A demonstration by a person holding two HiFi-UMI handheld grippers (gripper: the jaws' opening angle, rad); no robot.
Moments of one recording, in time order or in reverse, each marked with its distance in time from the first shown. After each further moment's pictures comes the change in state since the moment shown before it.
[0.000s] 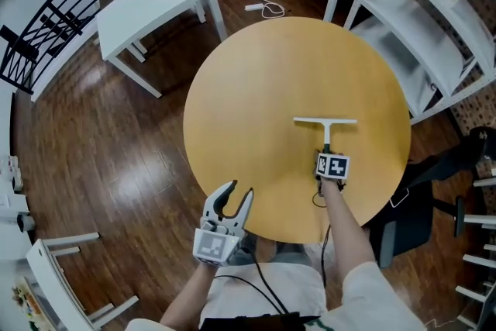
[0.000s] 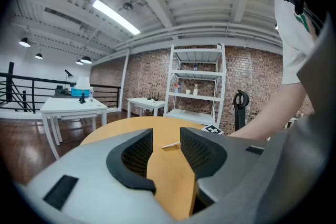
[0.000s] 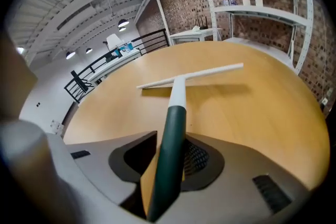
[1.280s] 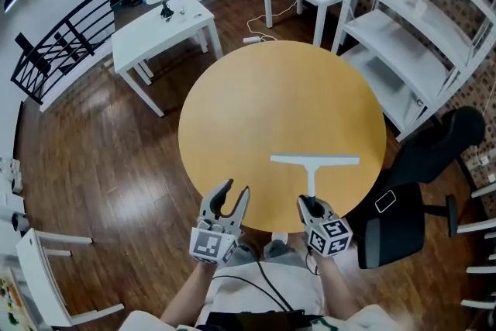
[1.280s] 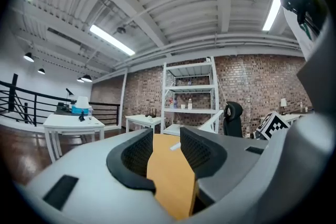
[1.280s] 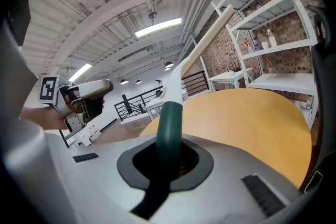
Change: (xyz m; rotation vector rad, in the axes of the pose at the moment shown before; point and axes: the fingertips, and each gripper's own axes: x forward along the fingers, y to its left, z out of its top) left arm -0.064 -0.119 0.022 0.112 -0.191 0.036; right arm -0.289 0.085 -0.092 -0.223 -0.464 0.397
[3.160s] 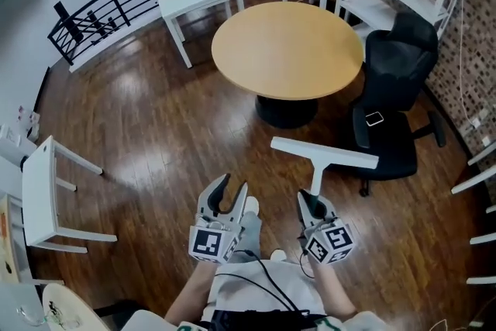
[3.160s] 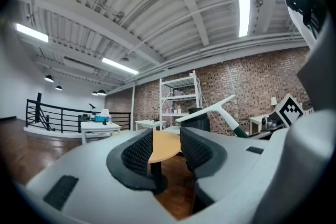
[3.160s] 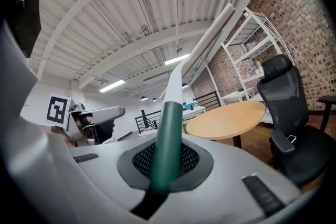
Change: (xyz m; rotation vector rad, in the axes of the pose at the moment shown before) left arm -0.559 -0.335 -0.012 0.082 -0.073 0.149; right arm -0.508 0.315 -0.235 -0.069 -0.261 0.115
